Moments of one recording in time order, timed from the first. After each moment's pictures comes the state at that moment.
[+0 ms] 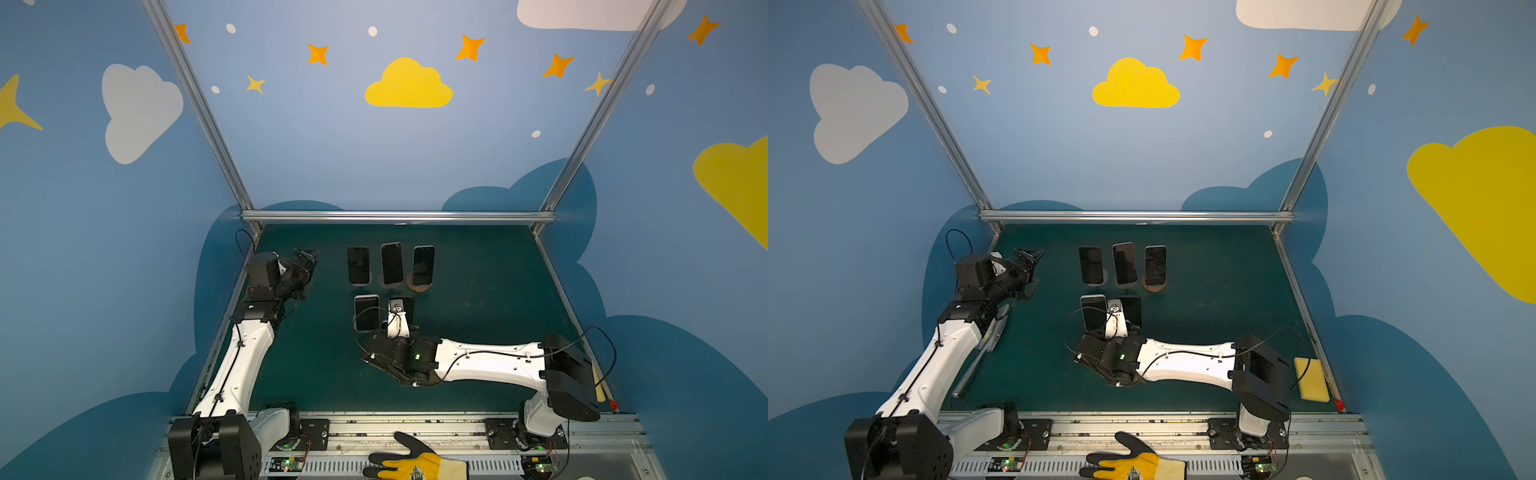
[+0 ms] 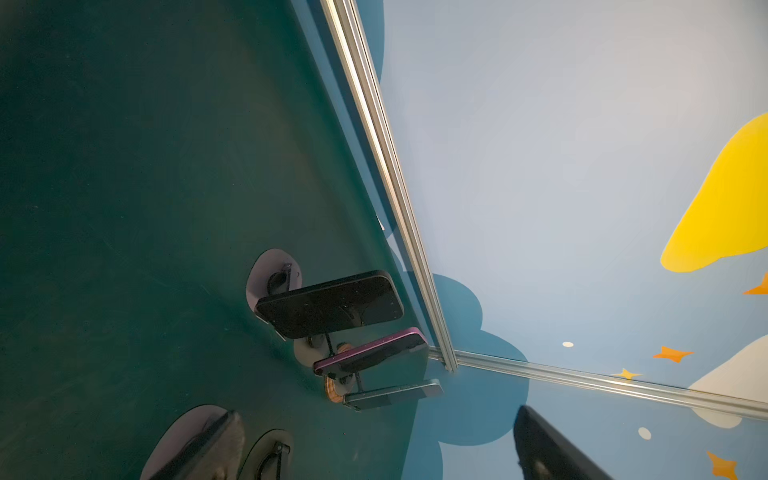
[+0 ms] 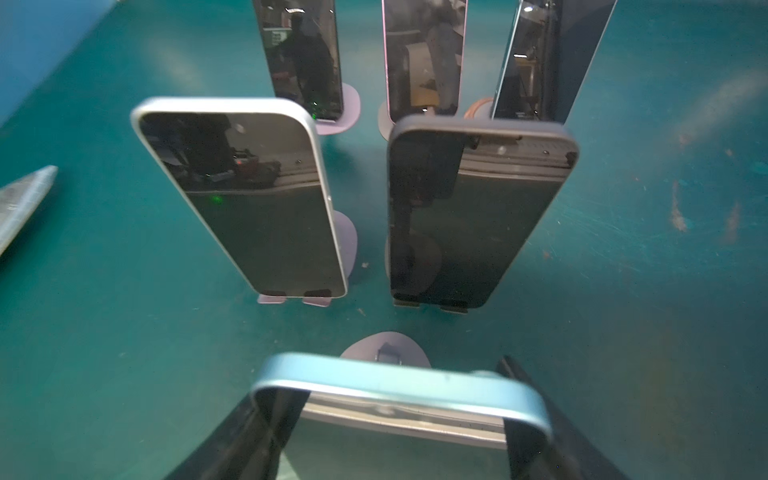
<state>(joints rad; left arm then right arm) 0.07 1.13 0.86 -0.18 0.41 -1.19 1.37 1.68 1.21 -0.57 0.83 0.97</state>
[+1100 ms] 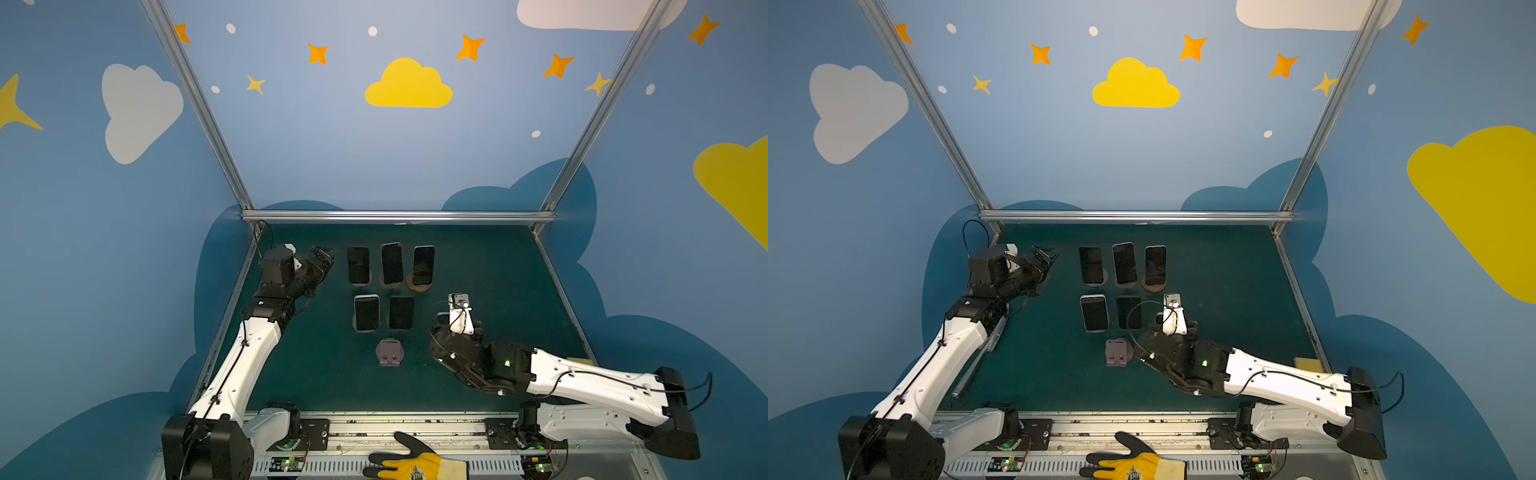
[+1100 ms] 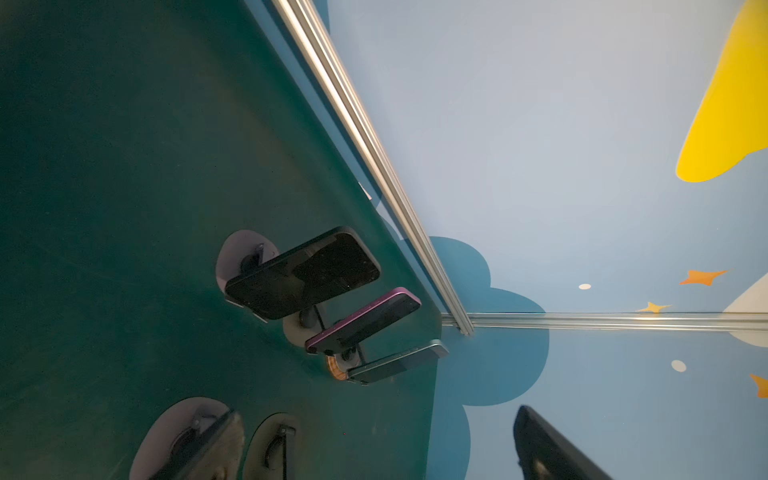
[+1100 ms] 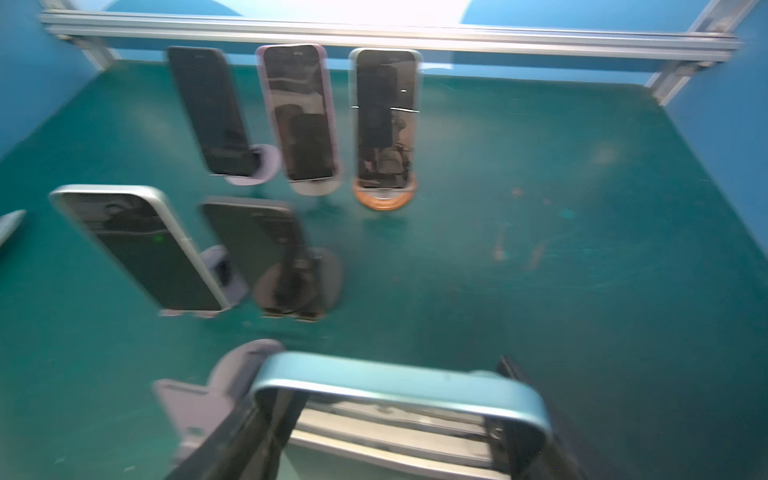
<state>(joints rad) -0.08 1.13 0.93 -0.21 0.33 -1.10 1.26 1.08 0.90 -0.73 0.89 0.81</state>
